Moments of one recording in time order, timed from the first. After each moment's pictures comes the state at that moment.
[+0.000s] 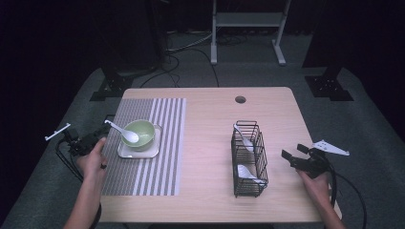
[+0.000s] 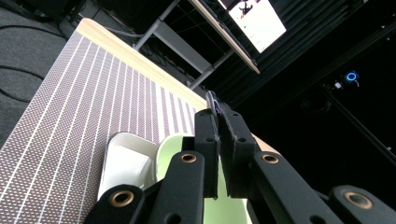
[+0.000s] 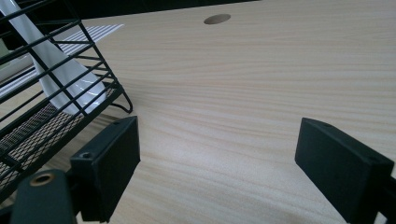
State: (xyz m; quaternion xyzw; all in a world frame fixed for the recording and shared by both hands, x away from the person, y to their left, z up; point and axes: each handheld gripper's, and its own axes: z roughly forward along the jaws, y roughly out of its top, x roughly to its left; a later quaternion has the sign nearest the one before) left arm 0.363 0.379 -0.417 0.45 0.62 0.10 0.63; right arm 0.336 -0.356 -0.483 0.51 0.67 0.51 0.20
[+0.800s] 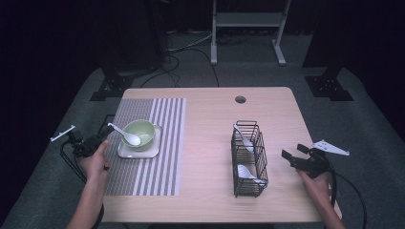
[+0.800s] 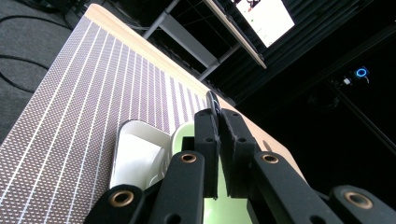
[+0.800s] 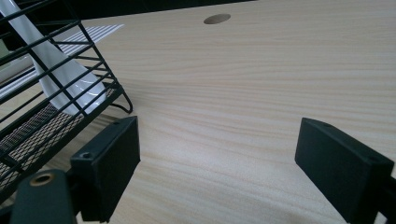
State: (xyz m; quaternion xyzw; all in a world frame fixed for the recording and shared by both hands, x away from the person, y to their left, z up) left arm 0.368 0.377 -0.432 0.45 0.63 0.09 0.62; right arm 0.336 -0.357 -0.483 0.51 0.67 0.51 0.20
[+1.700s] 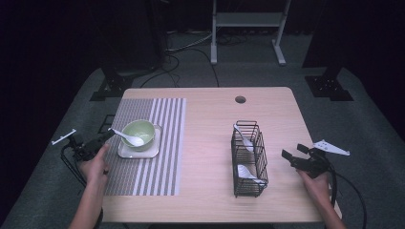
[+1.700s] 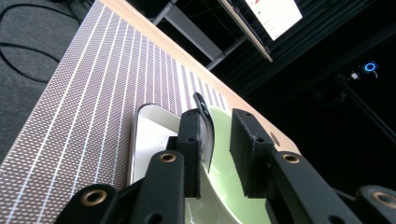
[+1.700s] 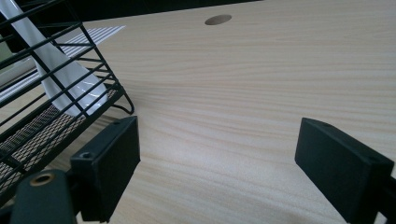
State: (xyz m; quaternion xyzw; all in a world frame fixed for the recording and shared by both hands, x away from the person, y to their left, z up) left arm 0.363 0.383 -0.445 0.46 0.64 0.09 0.61; right arm 0.336 -0.358 -0.483 0.51 0.66 0.51 0.20
